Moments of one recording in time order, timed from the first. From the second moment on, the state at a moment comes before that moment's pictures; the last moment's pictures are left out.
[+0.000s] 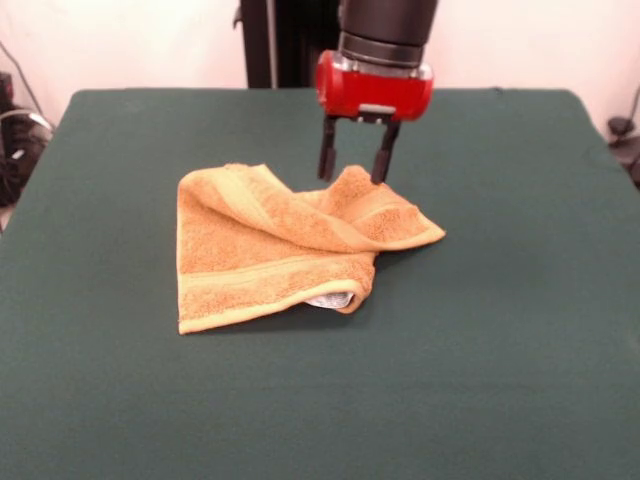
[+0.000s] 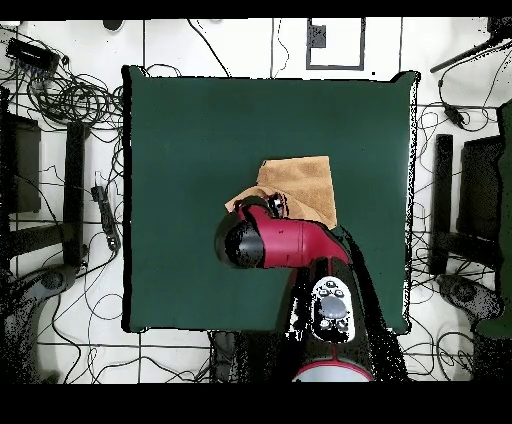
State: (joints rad) arm -0.09 -0.62 -0.10 1.72 -0.20 0.18 1.57
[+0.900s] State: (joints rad) arm -0.18 -0.60 -0.10 1.61 -0.36 0.18 1.57
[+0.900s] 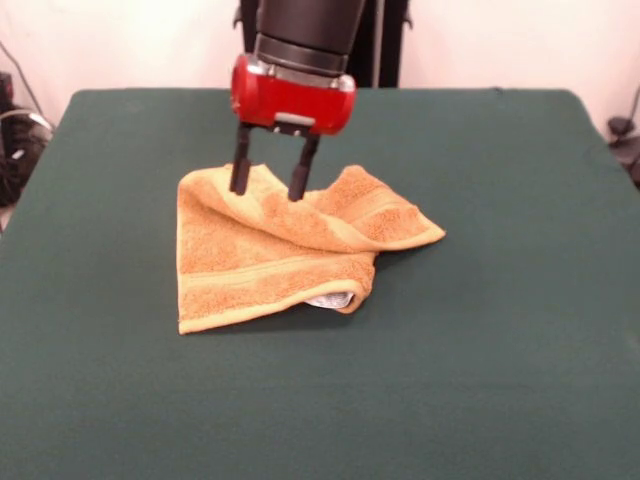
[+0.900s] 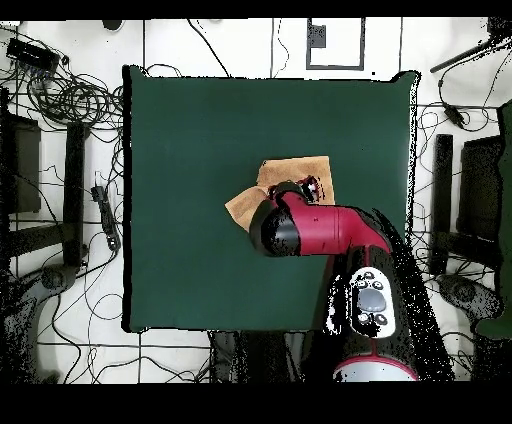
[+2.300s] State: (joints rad) arm -0.21 -0.54 -0.06 1.68 -0.39 0.18 1.57
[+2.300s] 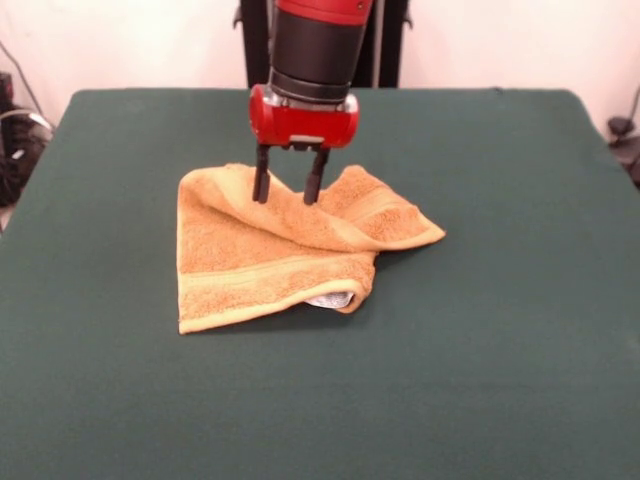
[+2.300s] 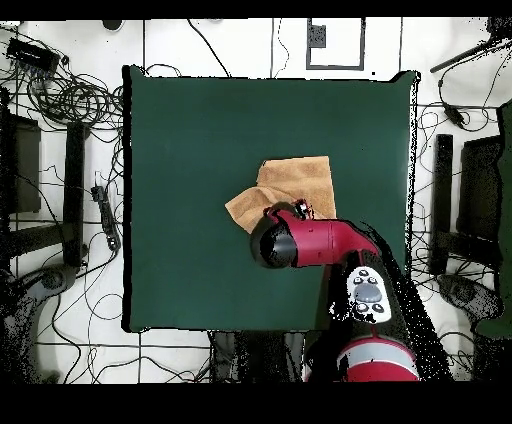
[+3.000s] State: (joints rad) arm -0.23 -0.57 -0.03 1.70 -0.40 0.18 1.57
